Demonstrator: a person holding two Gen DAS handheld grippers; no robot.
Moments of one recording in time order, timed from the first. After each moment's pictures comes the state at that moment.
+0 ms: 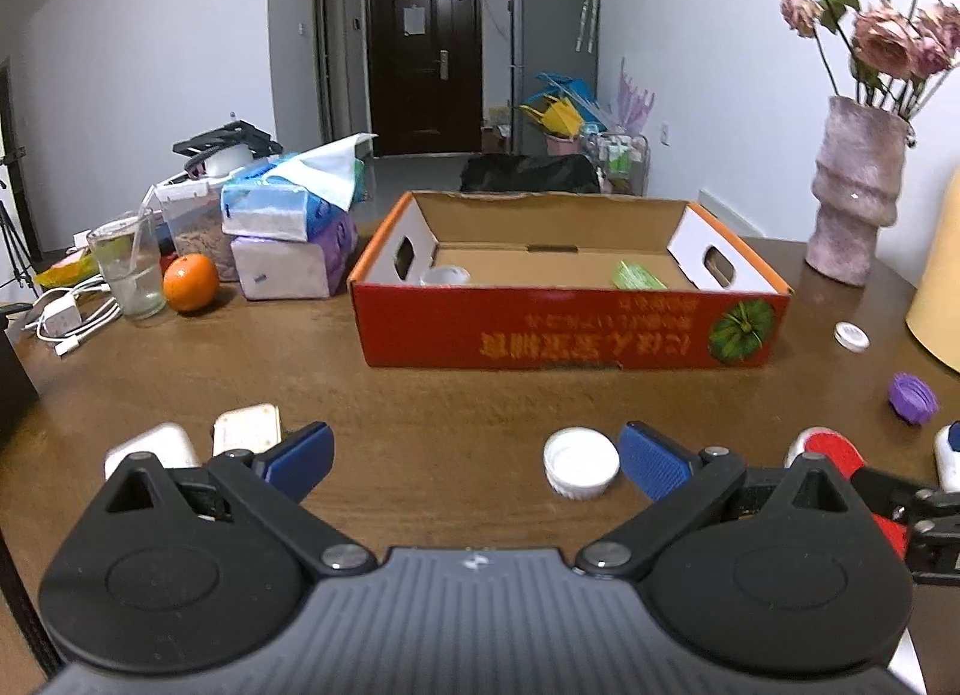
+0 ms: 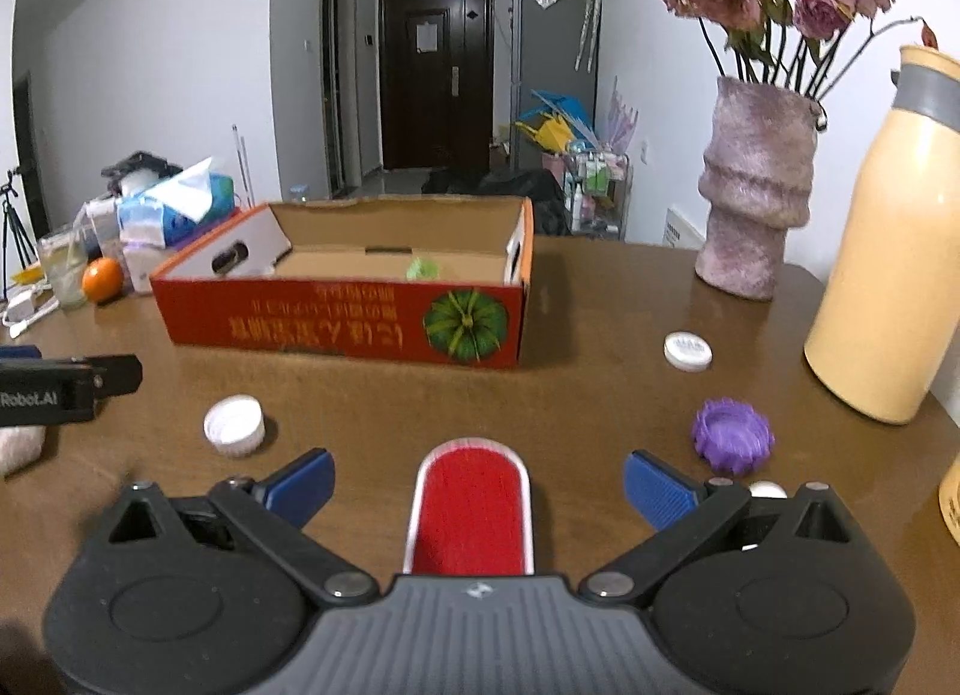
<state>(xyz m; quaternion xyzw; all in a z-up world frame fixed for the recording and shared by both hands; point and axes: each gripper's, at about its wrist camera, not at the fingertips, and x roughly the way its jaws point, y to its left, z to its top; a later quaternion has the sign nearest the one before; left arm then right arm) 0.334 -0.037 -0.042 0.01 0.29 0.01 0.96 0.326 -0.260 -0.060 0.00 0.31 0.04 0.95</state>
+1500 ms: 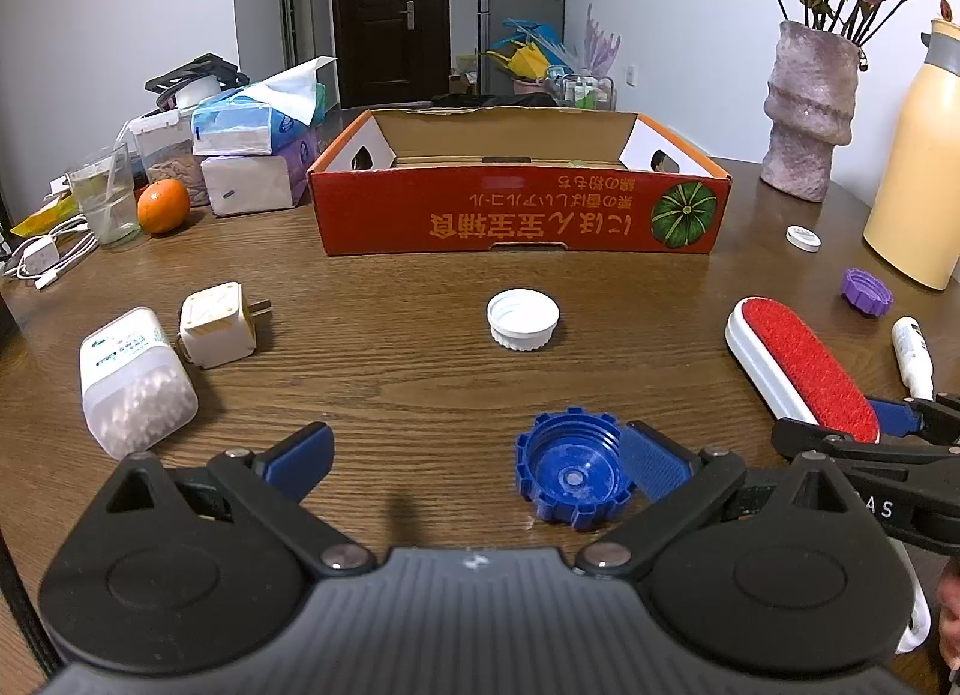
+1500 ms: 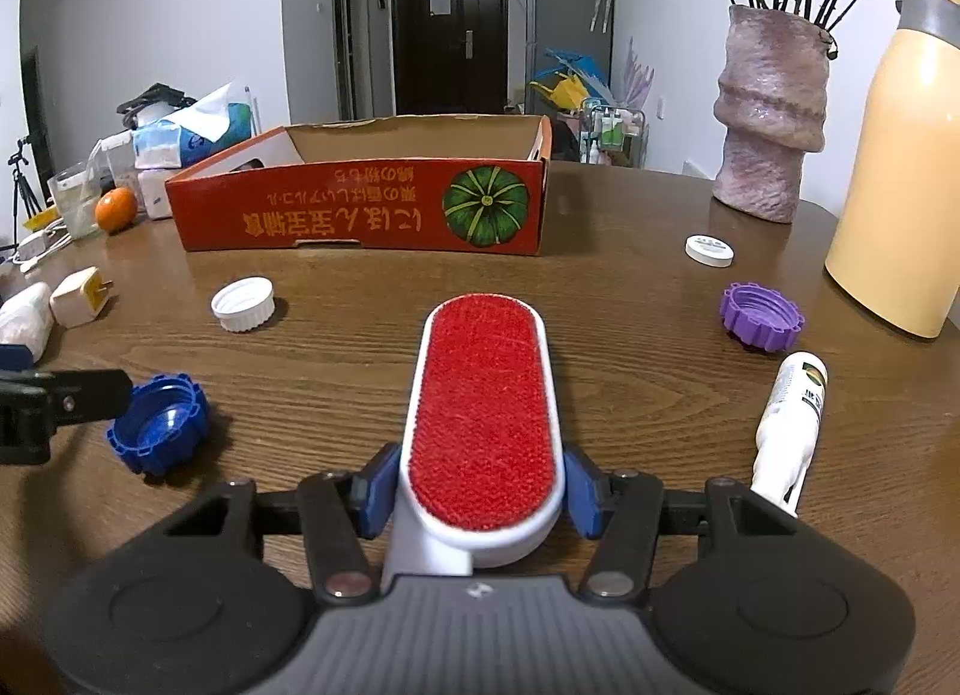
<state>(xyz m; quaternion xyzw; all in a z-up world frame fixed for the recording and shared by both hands) 0.291 -0.054 -0.073 0.02 0.34 -0.02 0.94 0.301 -0.259 -0.108 0.00 0.34 0.05 0.94</state>
